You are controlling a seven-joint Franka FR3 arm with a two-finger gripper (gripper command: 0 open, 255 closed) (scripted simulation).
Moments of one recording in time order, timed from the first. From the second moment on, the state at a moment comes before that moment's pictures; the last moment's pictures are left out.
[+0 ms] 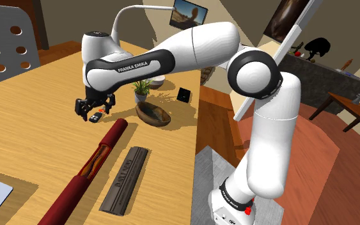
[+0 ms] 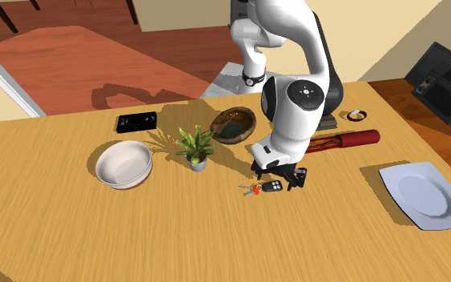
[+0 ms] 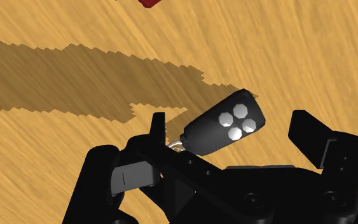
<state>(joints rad) 0.23 0.44 0.22 -1.71 -0.11 2.17 0.47</state>
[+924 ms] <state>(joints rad) 0.23 0.44 0.22 -1.72 -0.11 2.17 0.47</state>
